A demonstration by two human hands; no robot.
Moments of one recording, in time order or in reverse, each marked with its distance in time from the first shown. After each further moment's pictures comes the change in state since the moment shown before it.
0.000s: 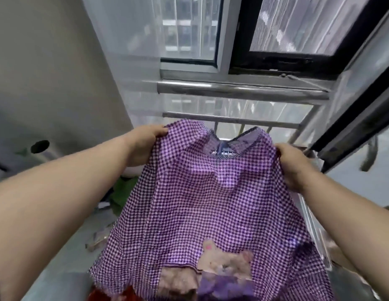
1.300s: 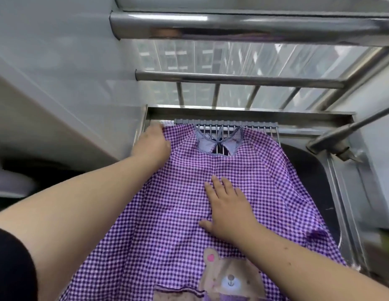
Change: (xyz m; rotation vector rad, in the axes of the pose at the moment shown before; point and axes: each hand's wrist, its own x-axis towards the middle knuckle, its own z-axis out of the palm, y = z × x) left_hand 0.197 -0.124 0.033 0.954 0.433 0.073; right_hand 0.047 0.177 0.136 -1.464 -0.476 -0.279
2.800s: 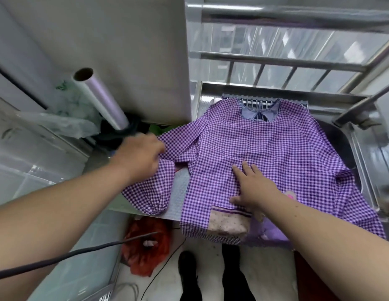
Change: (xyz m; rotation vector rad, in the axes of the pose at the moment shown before) left_hand -0.217 -0.209 -0.099 0.520 0.087 0.473; right_hand -0.077 -0.100 0.052 -0.012 -0.022 0.106
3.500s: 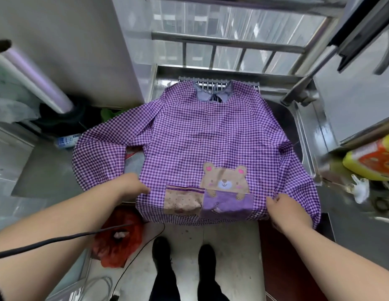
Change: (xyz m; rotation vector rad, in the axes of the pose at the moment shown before) left_hand -0.026 0.126 0.089 -0.644 -0.707 -0.611; right_hand -0.132 0.170 0.103 0.506 0.149 0.694
